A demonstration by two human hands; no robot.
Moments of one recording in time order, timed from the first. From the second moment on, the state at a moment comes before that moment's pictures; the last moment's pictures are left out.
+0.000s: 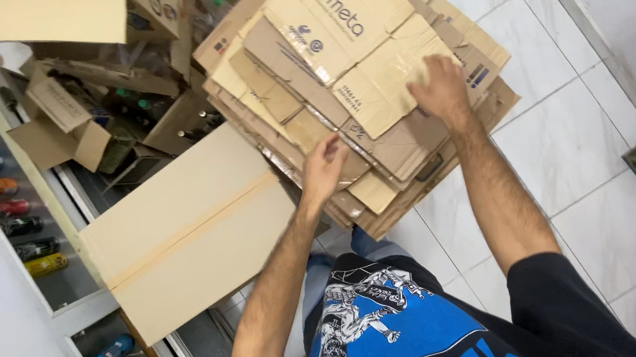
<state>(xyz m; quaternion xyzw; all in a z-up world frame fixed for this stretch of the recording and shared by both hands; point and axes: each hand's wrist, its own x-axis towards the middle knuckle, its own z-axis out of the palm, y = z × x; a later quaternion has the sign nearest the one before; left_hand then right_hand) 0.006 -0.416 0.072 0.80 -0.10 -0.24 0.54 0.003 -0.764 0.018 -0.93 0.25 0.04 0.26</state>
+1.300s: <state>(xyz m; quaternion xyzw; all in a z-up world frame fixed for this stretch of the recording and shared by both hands) 0.000 -0.070 0.202 0.86 0.06 -0.26 0.44 -0.076 -0.318 0.136 -0.85 -0.30 0.04 0.43</state>
